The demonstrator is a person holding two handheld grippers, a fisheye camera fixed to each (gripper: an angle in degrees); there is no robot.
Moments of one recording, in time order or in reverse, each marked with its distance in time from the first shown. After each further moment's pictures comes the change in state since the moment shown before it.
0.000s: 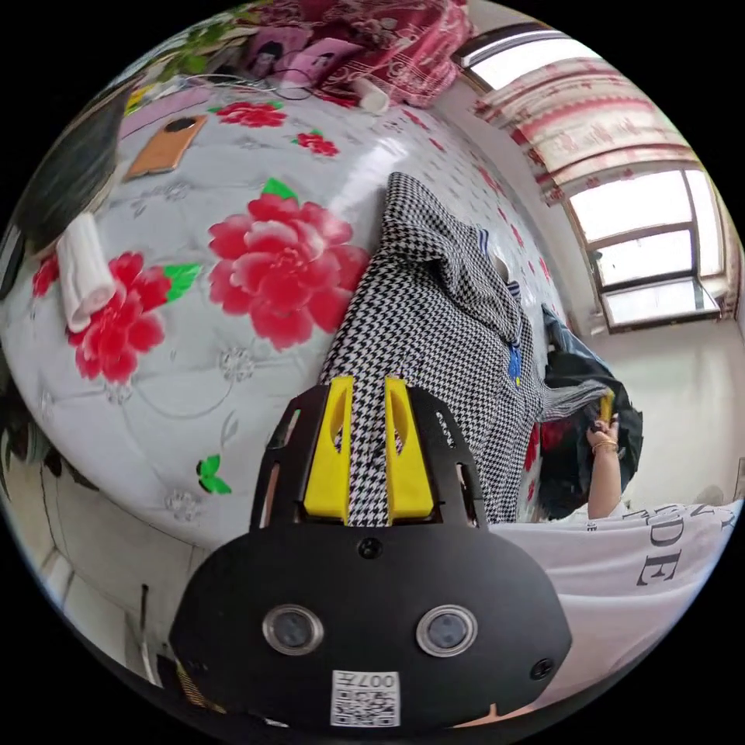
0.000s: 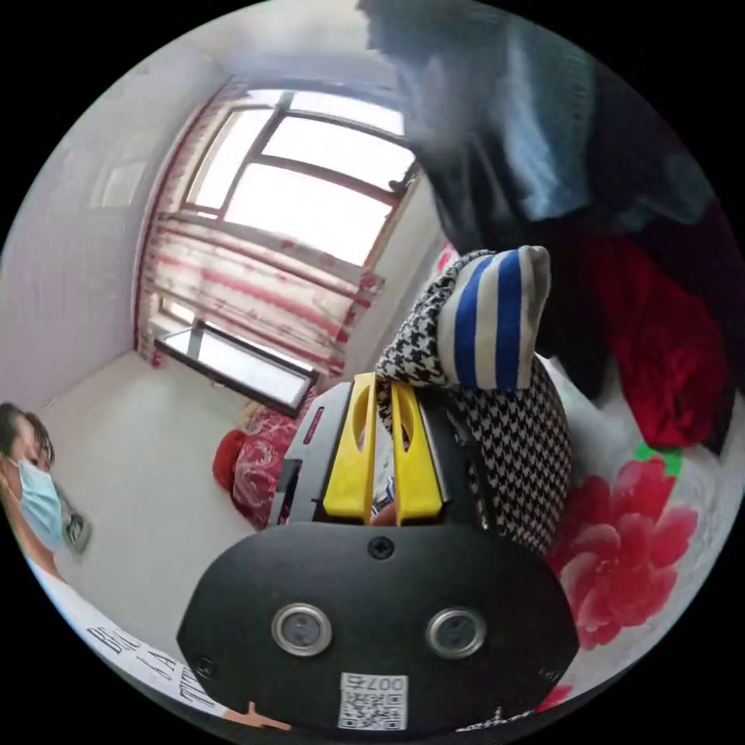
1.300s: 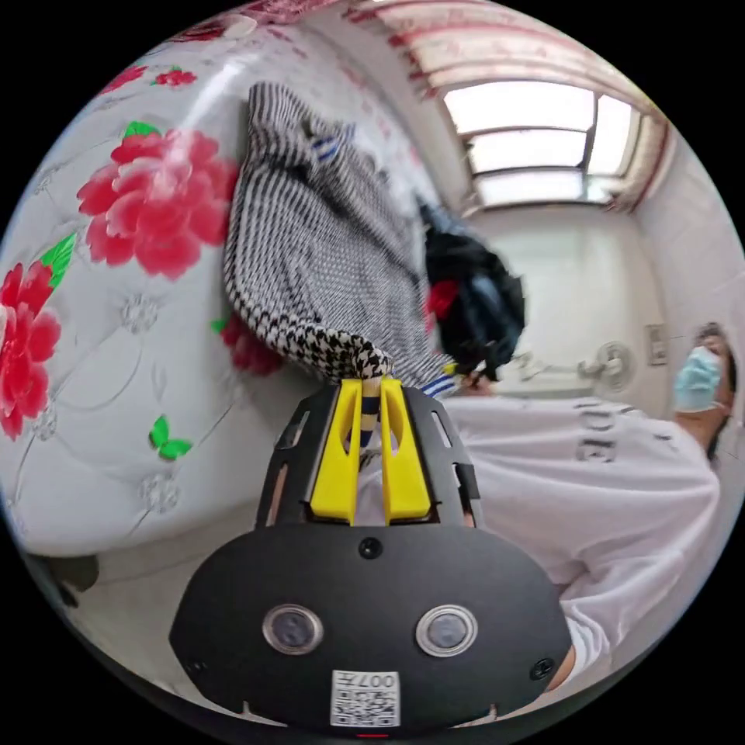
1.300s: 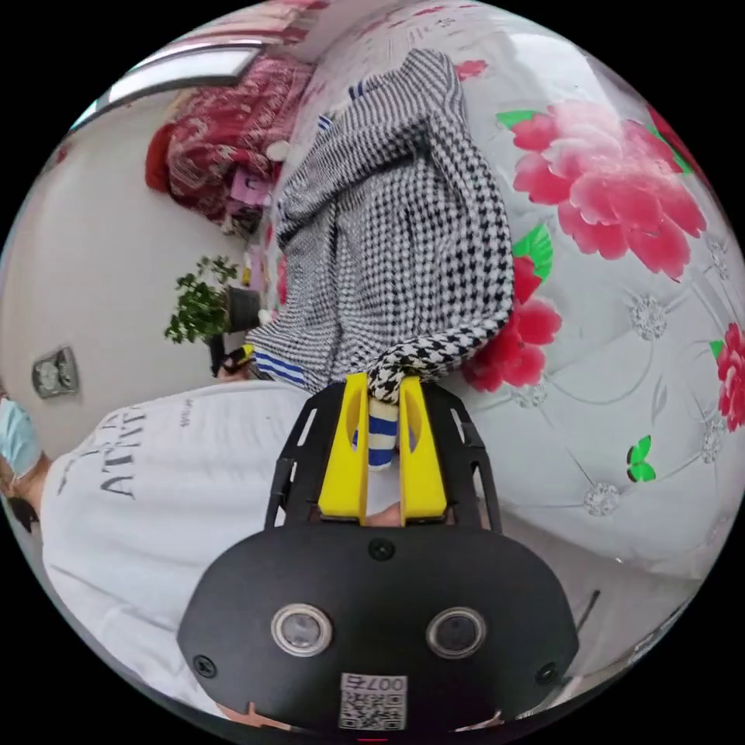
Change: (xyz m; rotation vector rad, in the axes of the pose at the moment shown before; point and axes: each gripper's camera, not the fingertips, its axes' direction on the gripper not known) left arm -0.052 -0.031 -0.096 -0.346 0.513 0.332; right arm -0.041 0.272 -0.151 -1.262 0.109 -0.014
